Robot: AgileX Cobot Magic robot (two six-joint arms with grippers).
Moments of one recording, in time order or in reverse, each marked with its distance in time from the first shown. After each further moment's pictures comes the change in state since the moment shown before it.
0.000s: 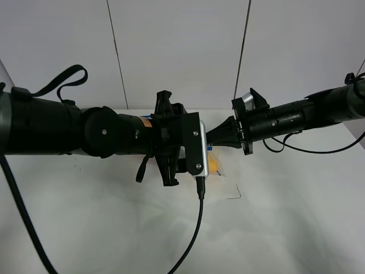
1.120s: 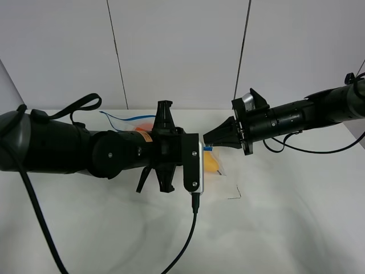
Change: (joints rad) left arm -0.029 0.043 0.071 0.000 -0.171 0.107; right arm 0.000 0.000 0.000 -0.004 0.000 0.000
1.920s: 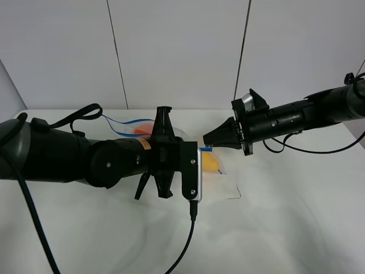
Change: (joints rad) left arm -0.006 0.000 0.043 0.000 -0.058 0.000; right arm 0.000 0.000 0.000 -0.004 0.000 0.000
